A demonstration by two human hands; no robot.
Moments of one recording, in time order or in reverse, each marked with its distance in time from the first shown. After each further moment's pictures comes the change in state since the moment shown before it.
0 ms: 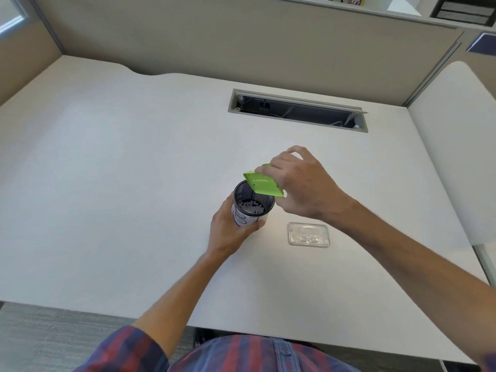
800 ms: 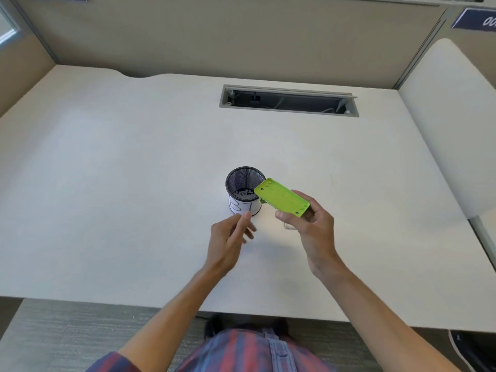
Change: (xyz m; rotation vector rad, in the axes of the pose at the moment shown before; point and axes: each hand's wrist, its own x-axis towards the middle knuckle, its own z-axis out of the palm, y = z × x) left_hand -0.060 0.020 0.000 -0.289 -0.079 -0.015; right_hand -0.097 -0.078 0.031 1.599 0.497 1.193
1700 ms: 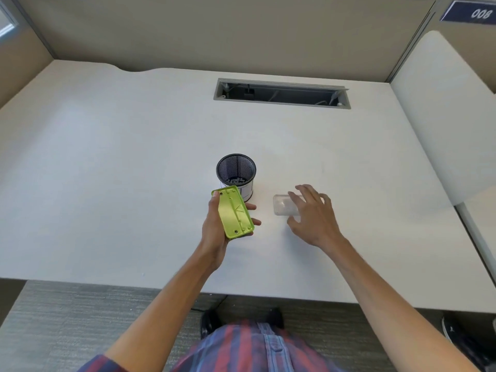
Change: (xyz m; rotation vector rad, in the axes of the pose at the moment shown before) left_hand -0.019 0.032 0.007 -0.489 -0.071 -0.353; right_hand 0.045 0.049 -0.067 -1.522 -0.225 -0.461
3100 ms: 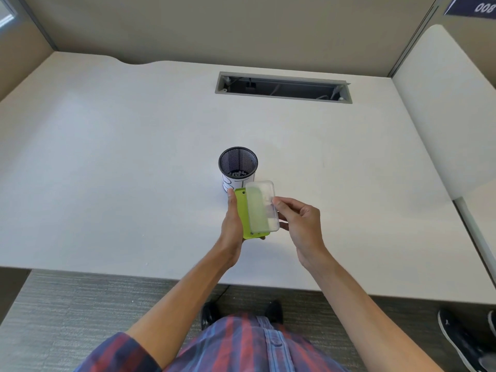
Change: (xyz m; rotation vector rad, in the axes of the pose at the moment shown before) left_hand -0.005 -0.019 0.020 0.041 0.008 -0.130; right_hand -0.042 -0.086 -0.046 1.549 0.131 0.520
